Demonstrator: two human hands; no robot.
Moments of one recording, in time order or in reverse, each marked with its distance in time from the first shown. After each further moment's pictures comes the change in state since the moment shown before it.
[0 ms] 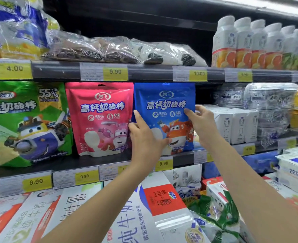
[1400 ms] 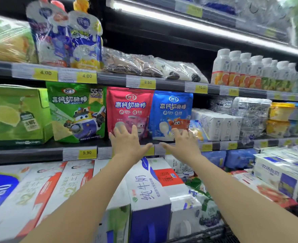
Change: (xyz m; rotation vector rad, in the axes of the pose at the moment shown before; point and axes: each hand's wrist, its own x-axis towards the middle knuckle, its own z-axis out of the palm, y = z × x) left_hand -0.047 -0.026 -0.135 0.836 -0.244 0.009; right_hand -0.132 -0.024 0.044 -1.473 -0.270 -0.193
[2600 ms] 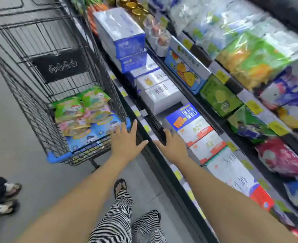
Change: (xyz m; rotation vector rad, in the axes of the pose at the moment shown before) left_hand -0.292 -0.191 -0.345 0.236 -0.426 -1.129; right_hand -0.144 -0.356 -0.233 0.283 -0.970 -1.034
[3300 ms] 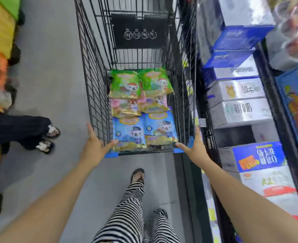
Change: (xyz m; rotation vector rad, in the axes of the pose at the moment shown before) left_hand -0.018 -0.284 0.097 -0.697 -0.073 -0.956; right_hand 0.172 -0.135 0.085 0.452 -0.385 -0.049
